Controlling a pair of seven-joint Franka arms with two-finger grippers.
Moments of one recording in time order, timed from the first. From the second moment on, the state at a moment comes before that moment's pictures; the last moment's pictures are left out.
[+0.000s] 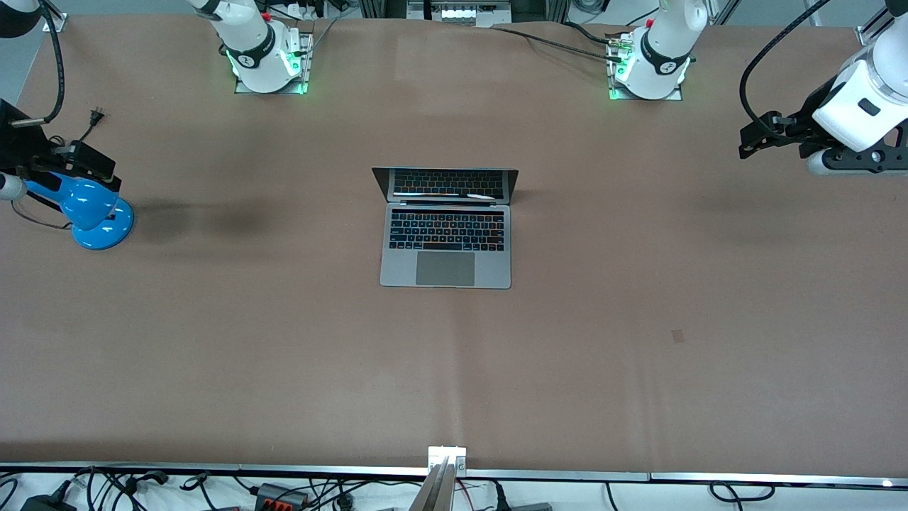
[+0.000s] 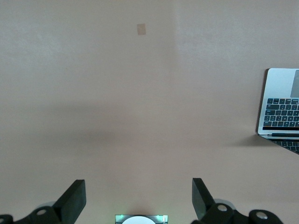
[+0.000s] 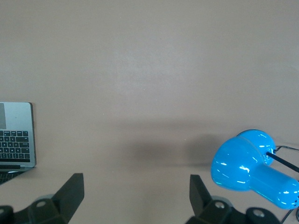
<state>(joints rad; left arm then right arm) 0.09 -0.09 -0.14 -1.72 -0.03 1.51 -0.07 -0.02 -0.01 -0.03 -1.69 0.01 1.70 -0.04</state>
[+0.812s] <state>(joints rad) 0.09 -0.09 -0.14 -1.71 -0.03 1.48 -0.07 -0.01 -0.02 -0.03 -1.69 0.01 1.69 -0.04</state>
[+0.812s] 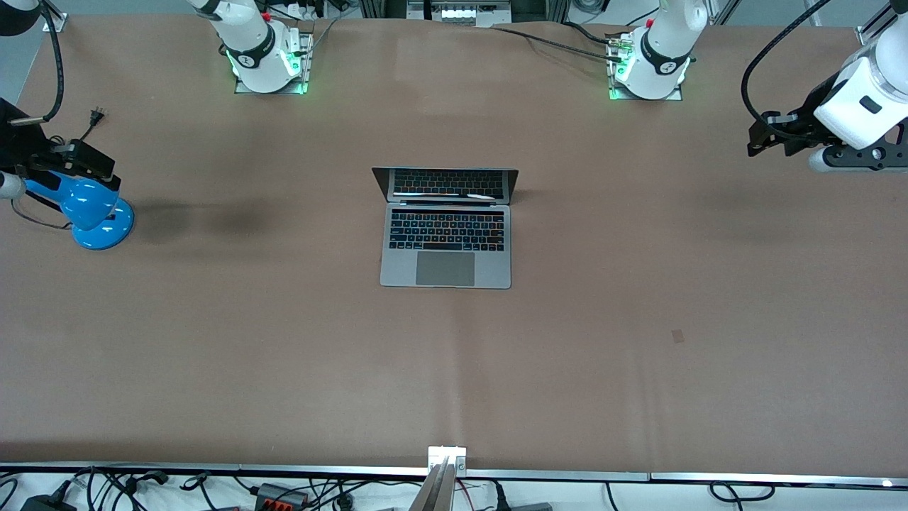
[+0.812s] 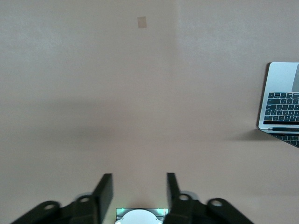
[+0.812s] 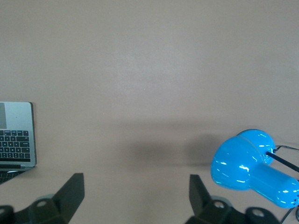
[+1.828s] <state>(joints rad) 0.09 -0.09 -0.15 -1.70 -0.10 1.40 -0.06 0.03 0.03 -0.02 -1.69 0.01 1.59 -0.04</state>
